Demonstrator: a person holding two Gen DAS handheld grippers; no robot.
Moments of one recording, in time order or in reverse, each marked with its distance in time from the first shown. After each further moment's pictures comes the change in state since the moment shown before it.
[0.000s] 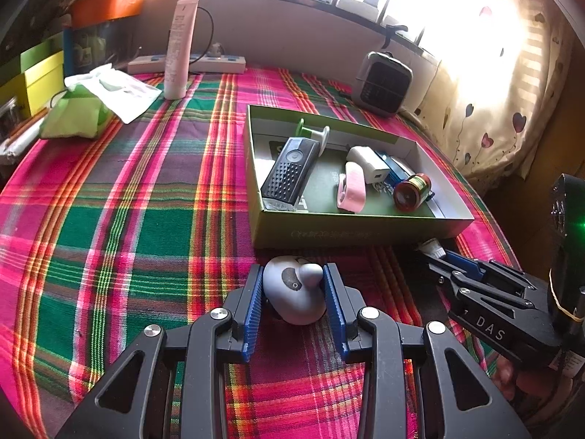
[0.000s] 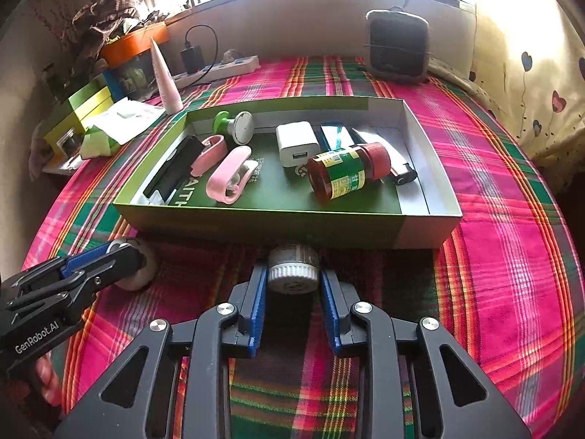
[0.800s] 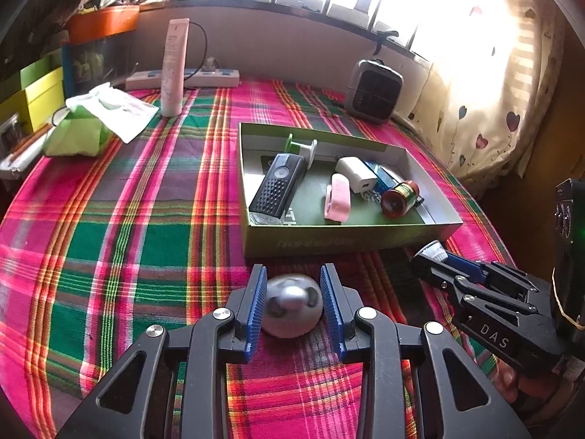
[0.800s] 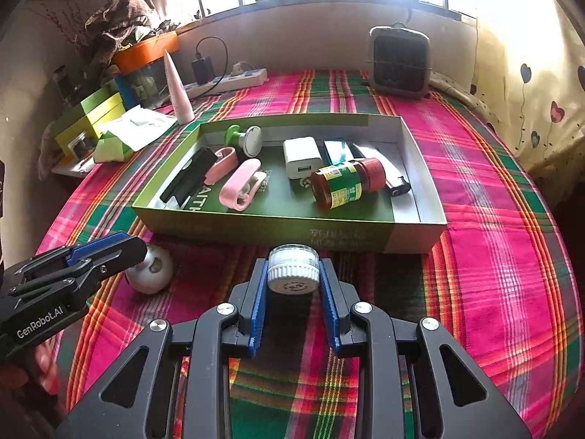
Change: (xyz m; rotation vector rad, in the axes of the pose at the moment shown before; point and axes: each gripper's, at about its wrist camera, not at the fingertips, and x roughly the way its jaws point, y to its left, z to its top) left arm -0.014 -0.009 0.005 0.035 -0.026 0.009; right arm -0.019 0.000 -0.001 -0.019 -0.044 0.020
